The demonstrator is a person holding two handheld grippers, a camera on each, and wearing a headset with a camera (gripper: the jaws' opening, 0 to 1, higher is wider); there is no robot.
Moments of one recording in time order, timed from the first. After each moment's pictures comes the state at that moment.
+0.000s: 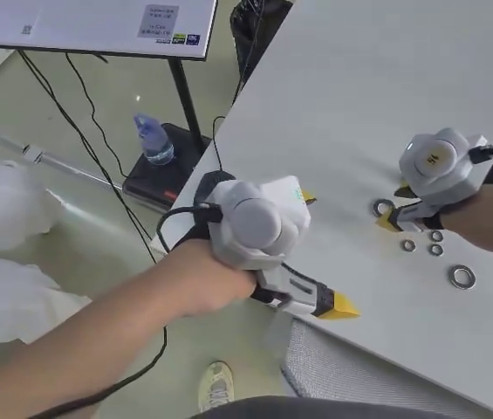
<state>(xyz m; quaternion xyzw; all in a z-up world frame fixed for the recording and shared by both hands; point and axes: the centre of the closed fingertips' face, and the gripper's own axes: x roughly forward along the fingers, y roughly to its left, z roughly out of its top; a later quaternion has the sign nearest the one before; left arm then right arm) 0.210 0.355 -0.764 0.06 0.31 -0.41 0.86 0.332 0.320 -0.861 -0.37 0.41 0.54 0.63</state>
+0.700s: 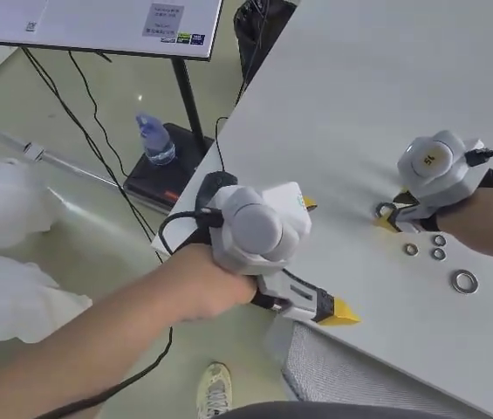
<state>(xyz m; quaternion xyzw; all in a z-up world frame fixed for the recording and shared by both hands) 0.206 0.357 -0.769 0.06 0.31 -0.41 0.86 0.334 0.321 -0.867 -0.37 0.43 0.53 0.63</state>
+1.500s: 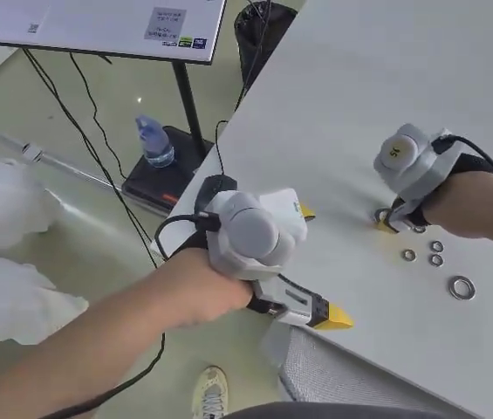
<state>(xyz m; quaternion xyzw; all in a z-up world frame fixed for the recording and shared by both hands) 0.201 0.359 -0.770 0.05 0.31 -0.42 0.85 0.335 0.321 -0.868 -0.44 0.48 0.50 0.57</state>
